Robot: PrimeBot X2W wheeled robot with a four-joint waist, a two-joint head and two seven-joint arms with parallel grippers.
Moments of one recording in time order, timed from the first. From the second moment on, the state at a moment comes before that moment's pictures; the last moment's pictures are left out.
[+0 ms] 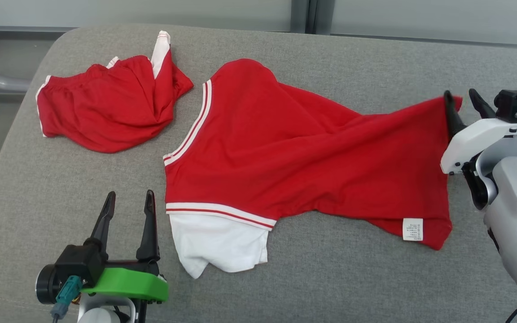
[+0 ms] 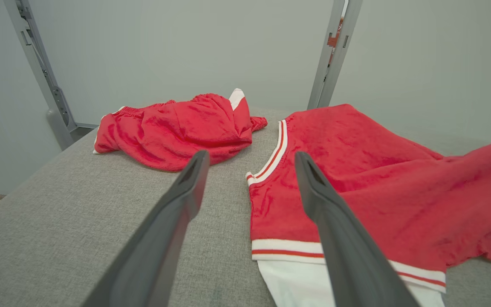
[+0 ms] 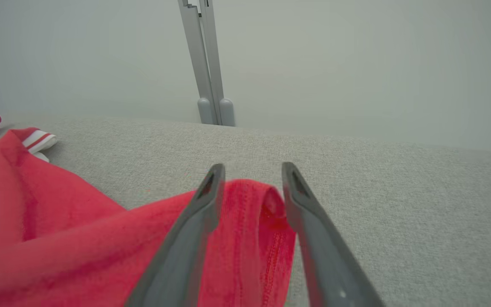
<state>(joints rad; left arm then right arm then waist) -0.07 0.05 -0.08 0.16 -0.23 -0.07 -0.26 -0.78 -0.31 0.25 0.99 0.42 0.13 -0.25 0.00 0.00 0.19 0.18</state>
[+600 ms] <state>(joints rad) -0.03 0.05 0.00 0.17 -0.18 -0.08 -0.26 -0.42 -0.30 0.13 0.49 0.42 0.13 -0.26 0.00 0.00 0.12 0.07</state>
